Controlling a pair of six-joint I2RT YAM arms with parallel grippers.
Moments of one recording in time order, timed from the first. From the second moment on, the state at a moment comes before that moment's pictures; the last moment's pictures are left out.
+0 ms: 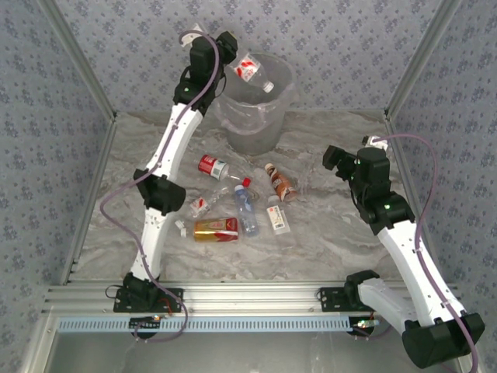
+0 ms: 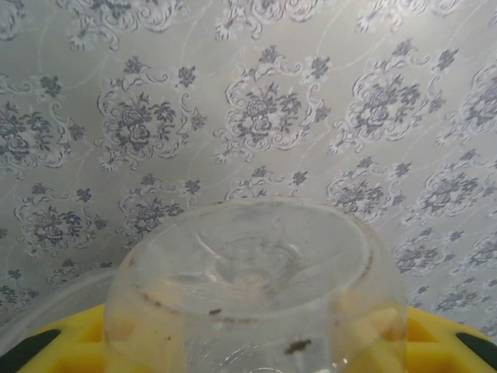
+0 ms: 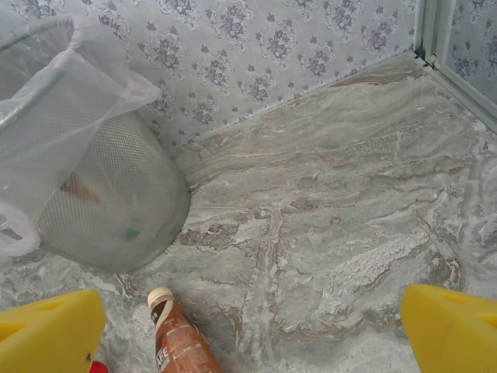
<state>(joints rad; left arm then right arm) -0.43 2.44 2.85 -0.42 -0.24 -0.83 0.25 0.91 0.95 -0.47 0.25 0.49</state>
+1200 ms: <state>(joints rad) -0.47 2.57 2.78 -0.31 -0.18 -0.64 0.25 0.92 0.93 -0.52 0.27 0.49</state>
